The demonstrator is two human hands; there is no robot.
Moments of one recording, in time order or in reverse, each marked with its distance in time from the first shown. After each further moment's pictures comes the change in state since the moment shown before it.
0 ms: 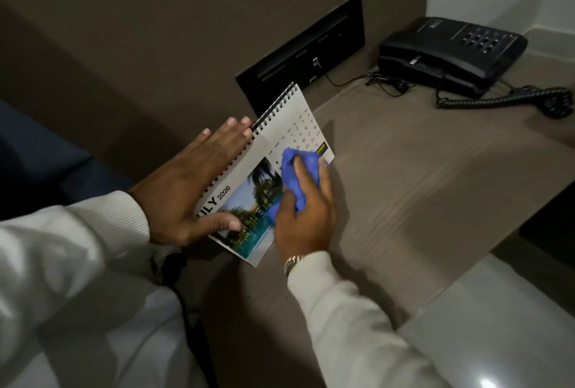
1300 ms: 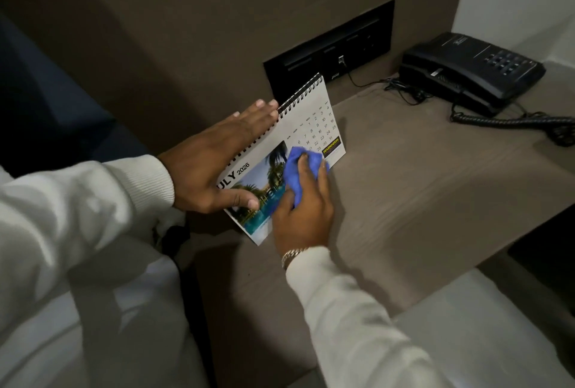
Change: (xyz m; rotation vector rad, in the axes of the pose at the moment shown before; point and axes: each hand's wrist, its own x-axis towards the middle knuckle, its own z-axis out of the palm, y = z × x) left_hand 0.000 -0.008 0.011 -0.113 0.070 0.000; right_hand -0.018 -0.007 -0.003 -0.283 -0.109 -0.130
